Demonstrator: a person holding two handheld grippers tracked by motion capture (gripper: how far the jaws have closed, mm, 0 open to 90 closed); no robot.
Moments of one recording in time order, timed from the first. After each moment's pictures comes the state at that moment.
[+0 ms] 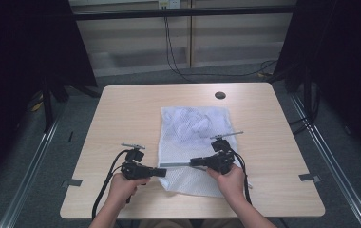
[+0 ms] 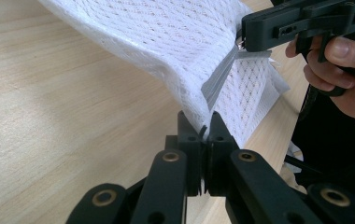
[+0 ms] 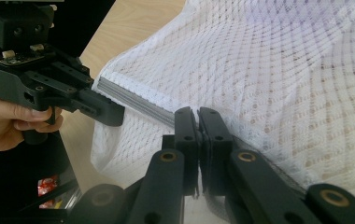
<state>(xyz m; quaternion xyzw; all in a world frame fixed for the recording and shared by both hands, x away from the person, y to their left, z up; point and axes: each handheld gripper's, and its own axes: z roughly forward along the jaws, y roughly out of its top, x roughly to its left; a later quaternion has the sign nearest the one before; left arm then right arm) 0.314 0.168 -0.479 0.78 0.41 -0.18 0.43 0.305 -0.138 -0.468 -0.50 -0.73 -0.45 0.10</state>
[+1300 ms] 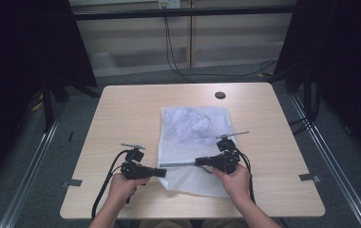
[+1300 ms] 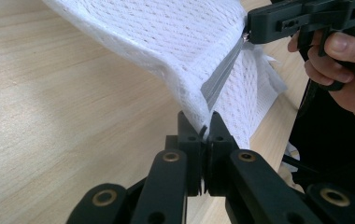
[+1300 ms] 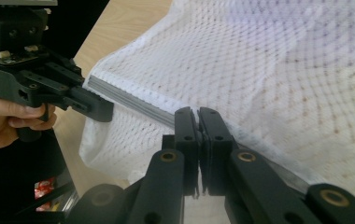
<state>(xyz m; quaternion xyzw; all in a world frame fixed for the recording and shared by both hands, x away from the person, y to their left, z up) 0.315 0.169 -0.480 0.78 0.42 -0.18 0.42 0.304 -0.154 -0.468 -0.51 -0.73 -0.44 0.10</state>
